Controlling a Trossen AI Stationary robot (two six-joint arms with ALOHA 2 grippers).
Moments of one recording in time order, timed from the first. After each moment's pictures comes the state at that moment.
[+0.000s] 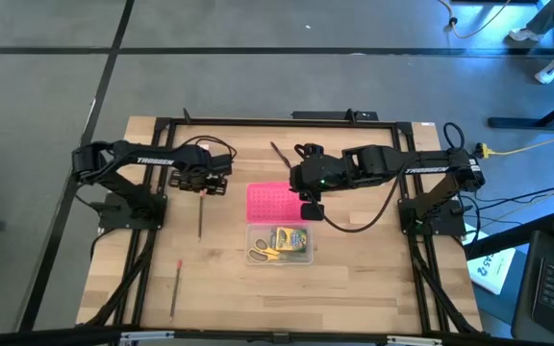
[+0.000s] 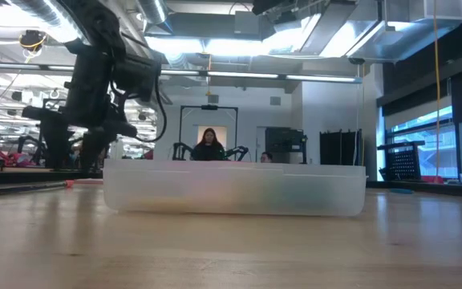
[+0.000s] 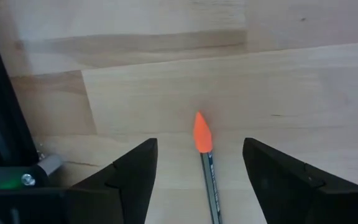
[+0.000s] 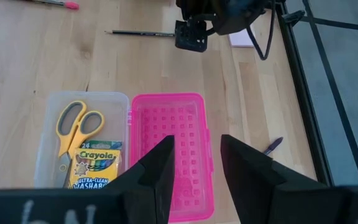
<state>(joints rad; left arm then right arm) 0.36 1.46 0.77 -0.97 -0.09 -1.15 0.11 1.65 1.74 -0.94 0.25 -0.03</state>
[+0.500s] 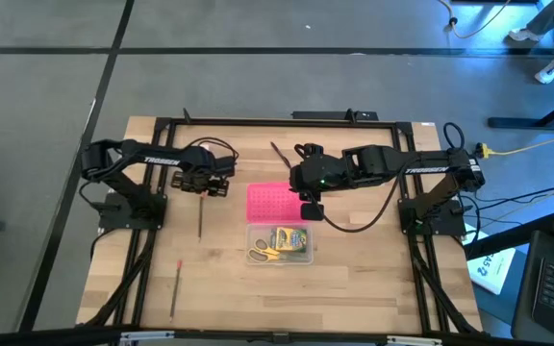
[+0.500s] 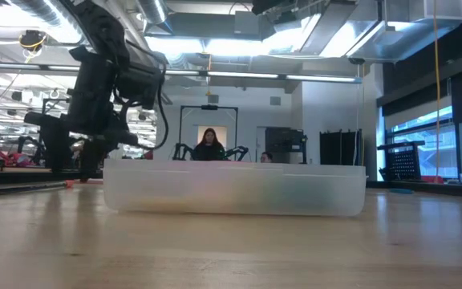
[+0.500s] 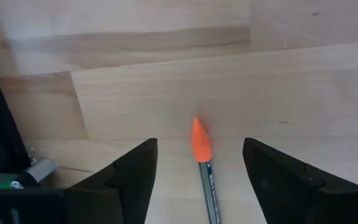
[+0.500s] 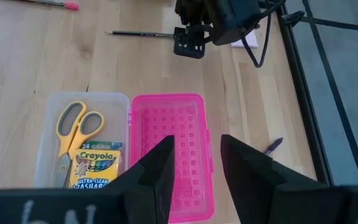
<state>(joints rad) 0.36 1.52 0.77 -0.94 -0.08 -1.15 0.11 1.65 1.74 -0.93 0.25 -0.03</state>
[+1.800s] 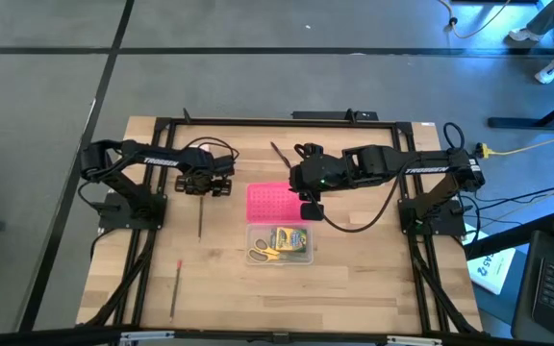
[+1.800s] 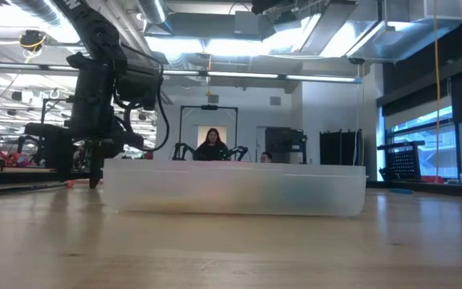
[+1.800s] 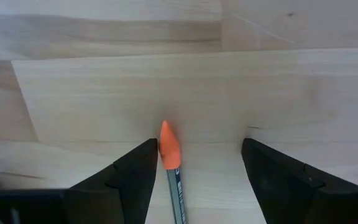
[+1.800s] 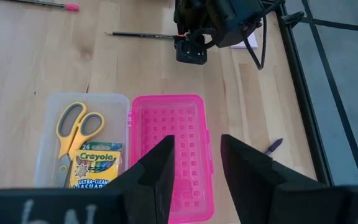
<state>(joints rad) 0.37 1.53 0.71 -0.81 -0.02 -1.21 0.11 1.65 1.74 -0.93 0.25 -0.03</state>
